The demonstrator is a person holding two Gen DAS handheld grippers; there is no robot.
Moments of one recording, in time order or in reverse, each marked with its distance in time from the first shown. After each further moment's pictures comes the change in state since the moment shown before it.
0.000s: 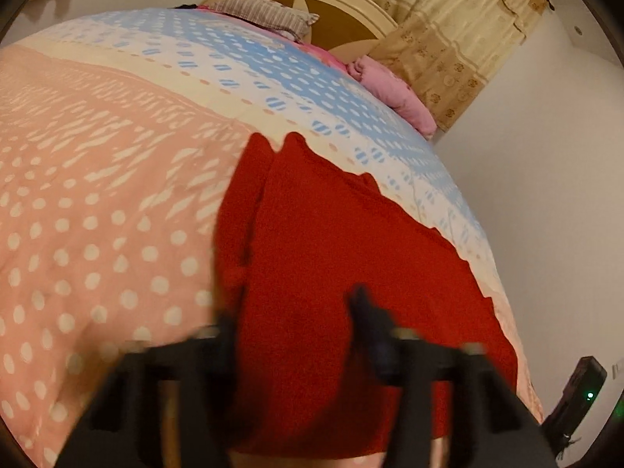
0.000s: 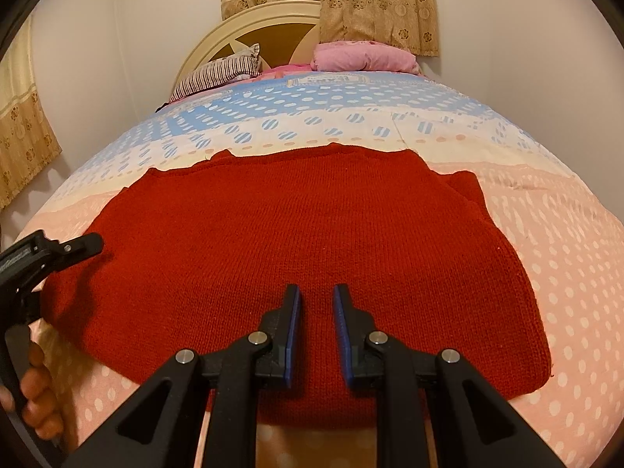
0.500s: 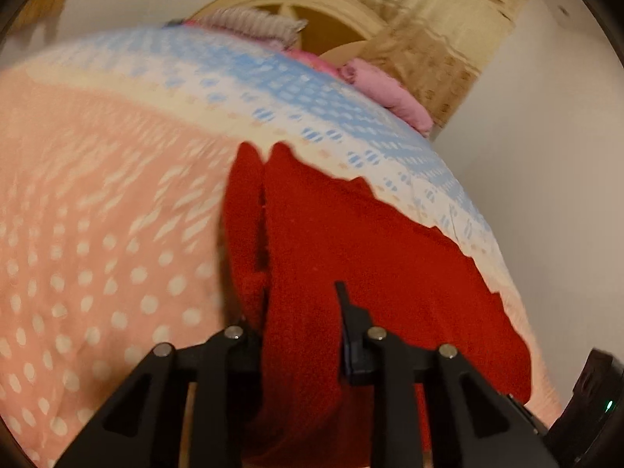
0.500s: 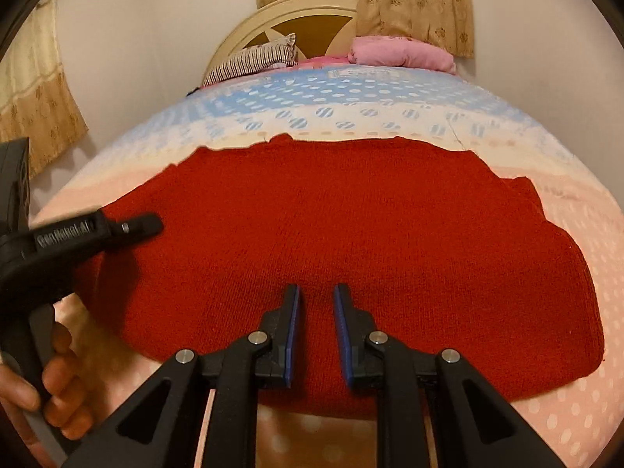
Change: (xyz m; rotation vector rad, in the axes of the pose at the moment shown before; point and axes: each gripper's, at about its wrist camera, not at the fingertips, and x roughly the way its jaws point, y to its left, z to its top) left arm 0.000 -0.021 0.000 0.107 -0.049 0.035; right arm 0.005 0.040 -0.002 -0.043 0.027 0.118
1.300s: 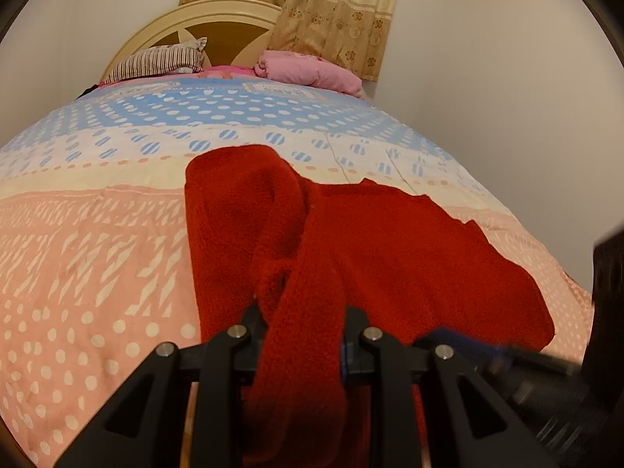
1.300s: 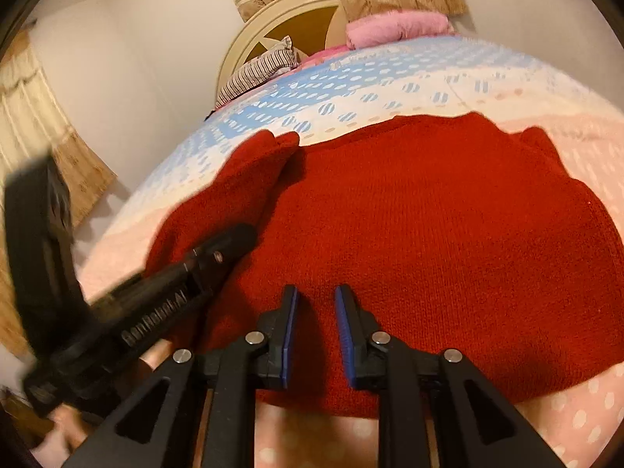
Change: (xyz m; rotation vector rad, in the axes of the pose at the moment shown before) left arm 0.017 -0.077 -0.020 0.342 0.022 -0.051; right arm 0.004 -0.039 0.010 0.211 0.034 0.226
